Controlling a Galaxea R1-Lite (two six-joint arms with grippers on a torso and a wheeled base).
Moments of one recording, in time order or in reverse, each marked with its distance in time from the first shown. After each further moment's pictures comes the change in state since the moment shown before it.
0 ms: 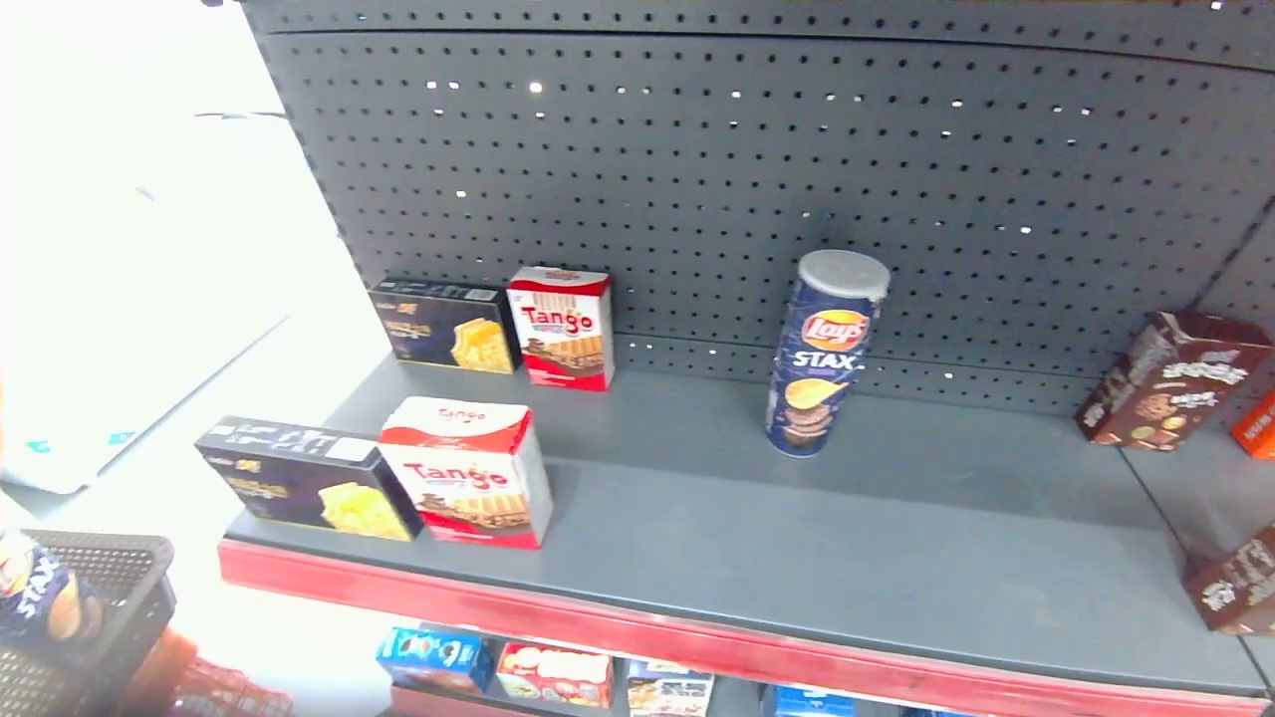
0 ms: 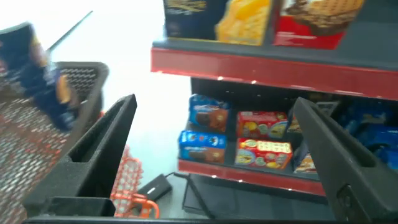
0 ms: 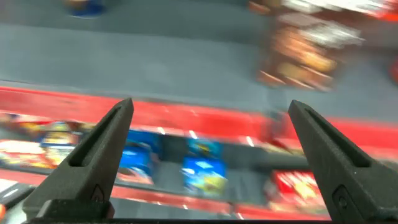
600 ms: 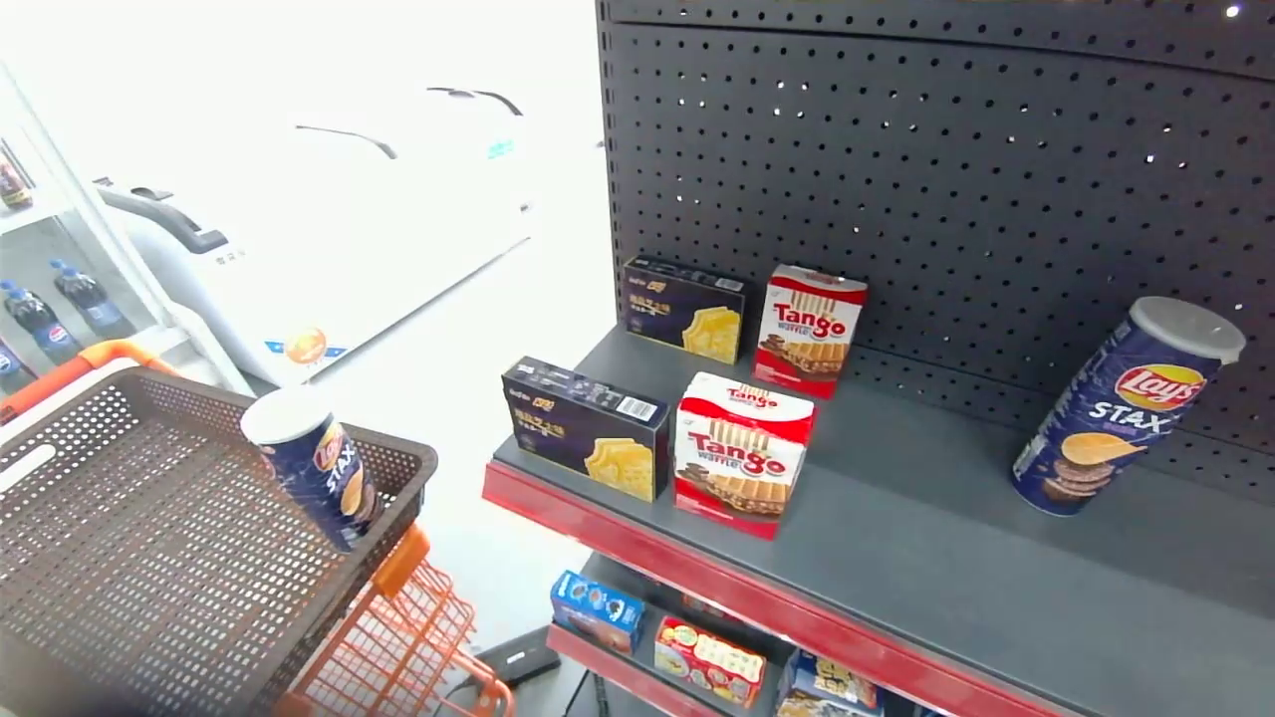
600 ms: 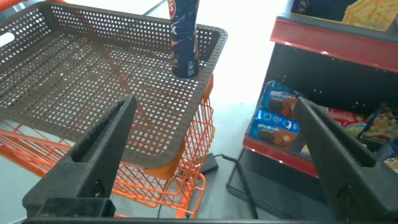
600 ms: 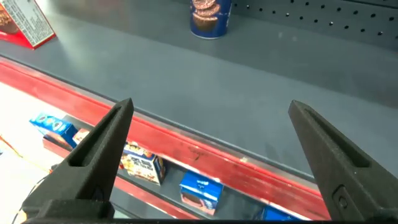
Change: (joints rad) left arm 0.000 0.000 0.001 0.000 0.000 0.000; right arm 0.000 0.000 0.000 -0.001 -0.001 0.001
